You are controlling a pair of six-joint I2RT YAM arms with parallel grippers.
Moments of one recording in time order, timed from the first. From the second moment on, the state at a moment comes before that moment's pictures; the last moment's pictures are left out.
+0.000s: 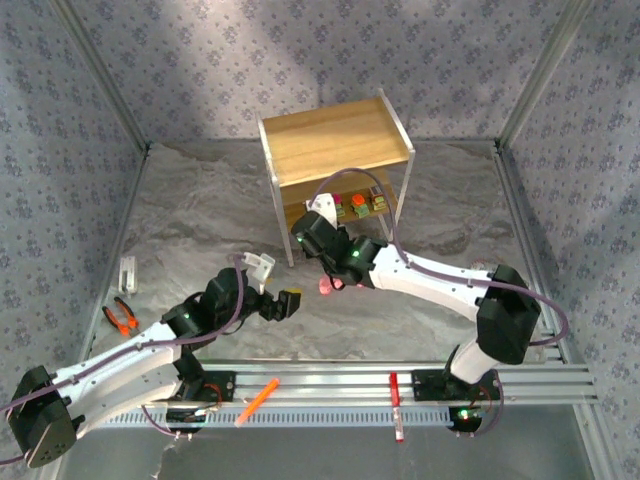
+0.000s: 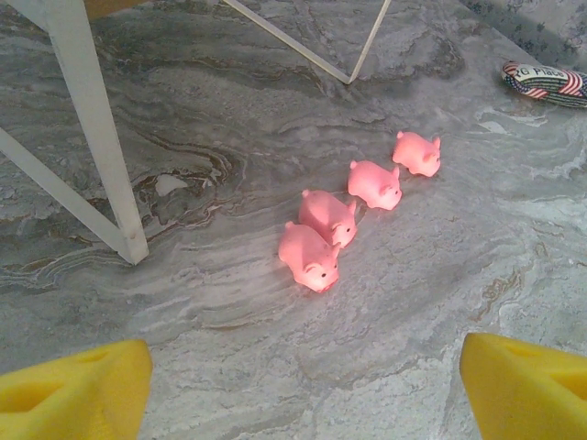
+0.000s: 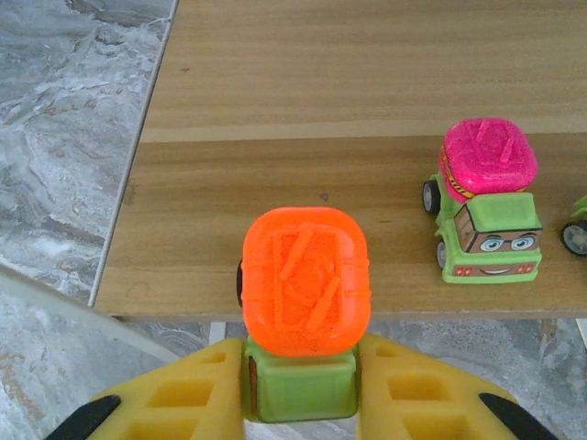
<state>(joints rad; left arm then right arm) -0.87 0.77 0.38 -0.09 0.00 -0.33 1.00 1.58 1.25 -0.39 0.58 0.51</state>
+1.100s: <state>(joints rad) -0.87 0.77 0.38 -0.11 0.00 -0.33 0.94 1.68 1.33 -0.39 0.53 0.46</state>
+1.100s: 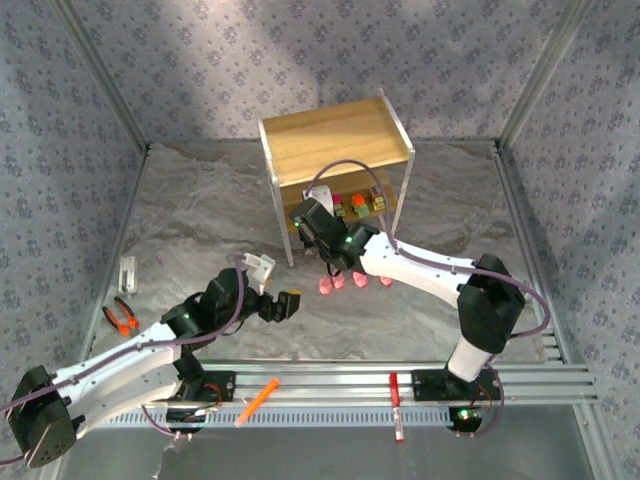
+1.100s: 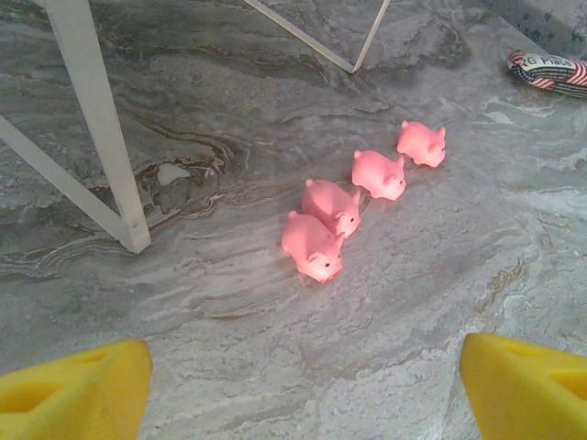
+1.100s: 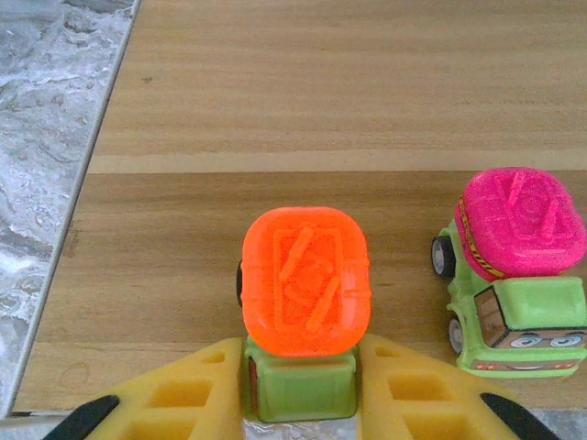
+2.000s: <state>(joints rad) -0.87 0.77 0.38 -0.11 0.00 -0.33 0.92 1.72 1.36 -0.38 0.51 0.44</state>
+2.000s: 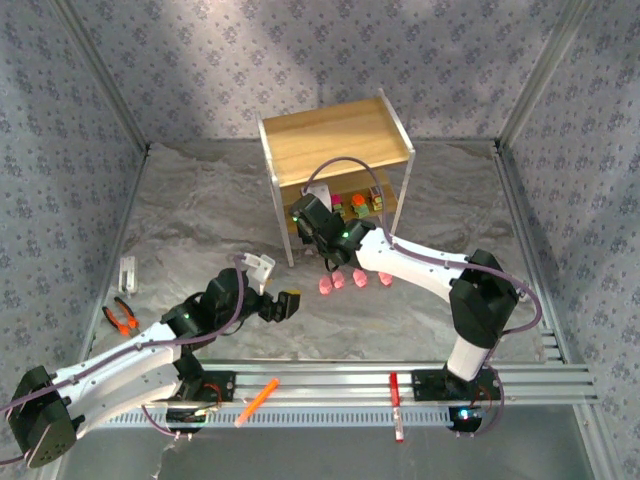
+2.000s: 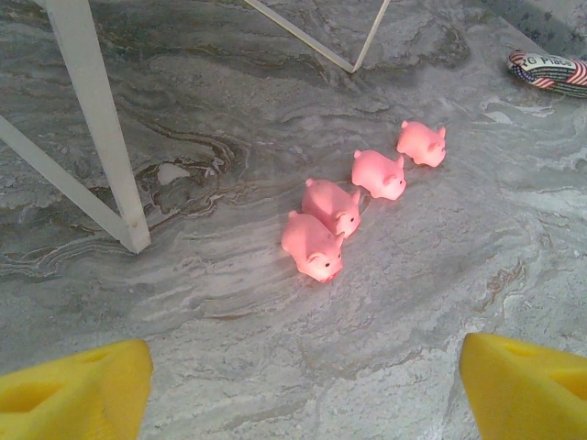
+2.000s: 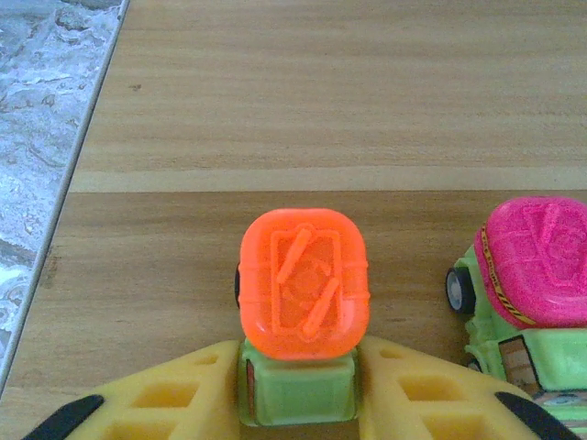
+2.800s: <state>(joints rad) -0.87 0.77 0.38 -0.11 0.00 -0.33 0.92 1.72 1.36 -0.38 0.51 0.44</state>
